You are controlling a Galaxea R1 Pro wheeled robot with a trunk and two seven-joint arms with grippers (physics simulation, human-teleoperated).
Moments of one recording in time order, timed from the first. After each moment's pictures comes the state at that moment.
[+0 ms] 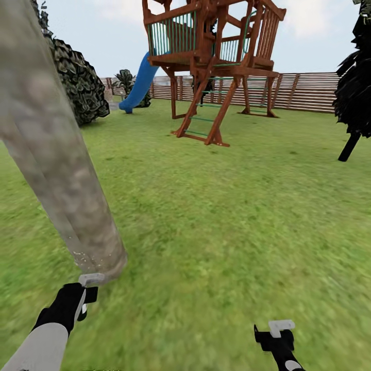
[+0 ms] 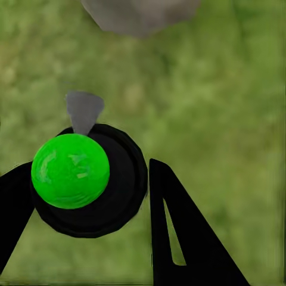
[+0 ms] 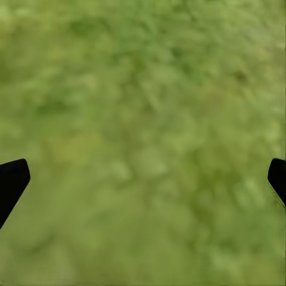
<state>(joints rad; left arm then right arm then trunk) -0.65 0.07 0.51 -0.62 -0.47 0.55 -0.05 -0.52 -0.09 0.10 -0.06 0.00 -0.44 -0.14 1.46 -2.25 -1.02</state>
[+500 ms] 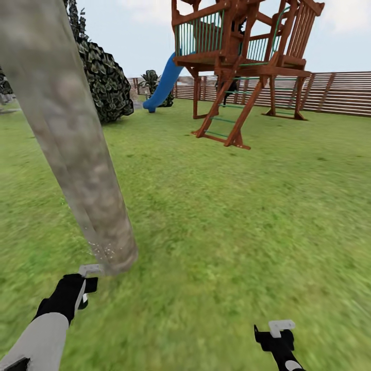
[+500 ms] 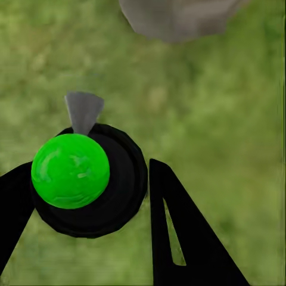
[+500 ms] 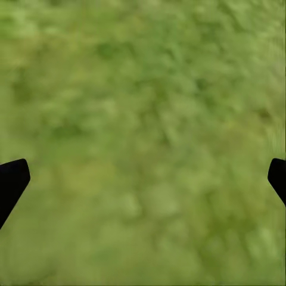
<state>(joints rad) -0.70 0.08 0.51 -0.62 -0.47 0.55 -0.06 -0.52 -0.09 0.10 -0.06 0.00 -0.44 -0.14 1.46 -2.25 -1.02</state>
